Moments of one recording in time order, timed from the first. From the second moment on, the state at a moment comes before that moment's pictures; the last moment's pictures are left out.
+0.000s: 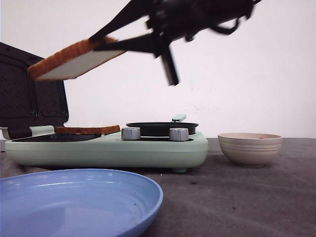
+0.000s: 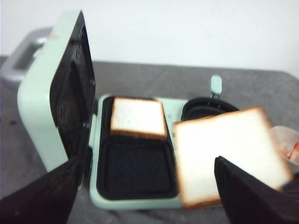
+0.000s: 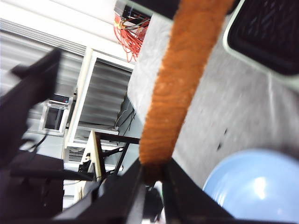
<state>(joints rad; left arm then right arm) -0.16 0.55 0.77 -0.48 0.13 -0.14 0.68 1.63 1.07 0.15 -0.84 0.89</state>
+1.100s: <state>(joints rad) -0.16 0.54 0.77 -0.46 0.11 -0.14 0.68 2.07 1.47 0.12 -0.77 0.87</state>
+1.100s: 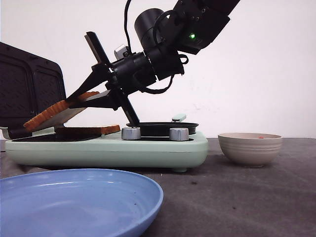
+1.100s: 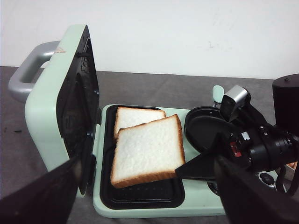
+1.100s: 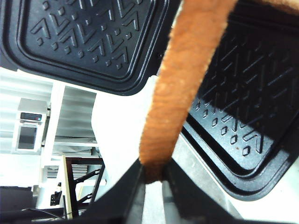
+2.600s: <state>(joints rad) -0.16 0.54 0.77 -0.46 0.11 -0.14 0.75 2.07 1.48 0.06 -0.57 0.80</state>
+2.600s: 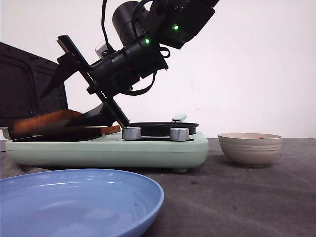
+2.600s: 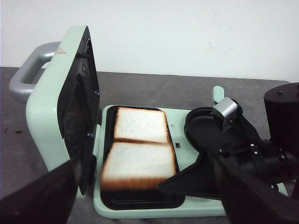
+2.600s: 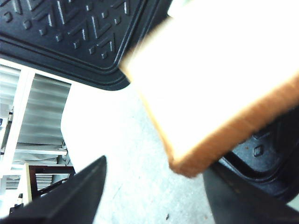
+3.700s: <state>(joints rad) -0.16 0.54 0.77 -0.46 0.11 -0.14 0.71 1.87 1.61 -0.48 -0.19 0.41</state>
